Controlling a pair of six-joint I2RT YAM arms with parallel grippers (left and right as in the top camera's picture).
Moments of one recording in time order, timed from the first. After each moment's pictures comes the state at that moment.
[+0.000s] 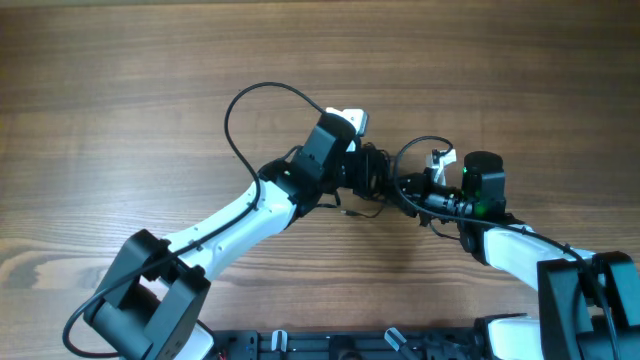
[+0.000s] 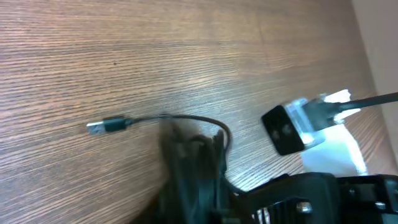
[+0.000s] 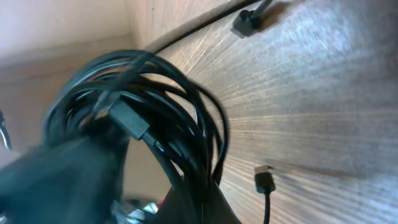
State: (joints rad) left arm -0.68 1.66 0.99 -0.08 0.23 -0.60; right arm 0.11 1.52 0.38 0.47 -0.90 1.10
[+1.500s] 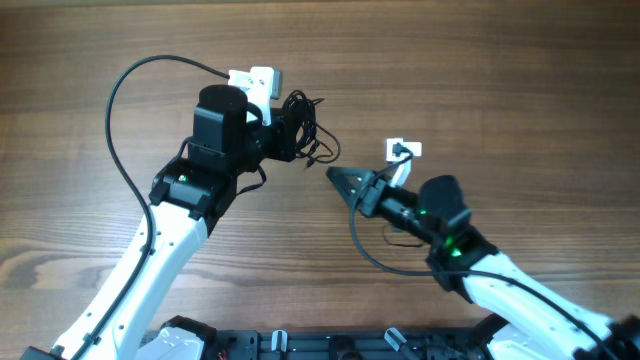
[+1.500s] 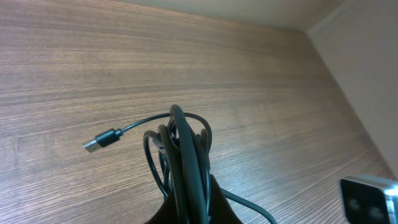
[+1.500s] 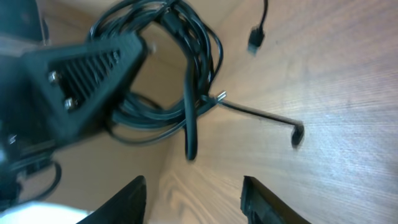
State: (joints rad) left arm -0.35 1.29 0.99 -0.26 0.30 -0.36; right arm 0.60 1.25 0.39 0.69 -0.32 1.08
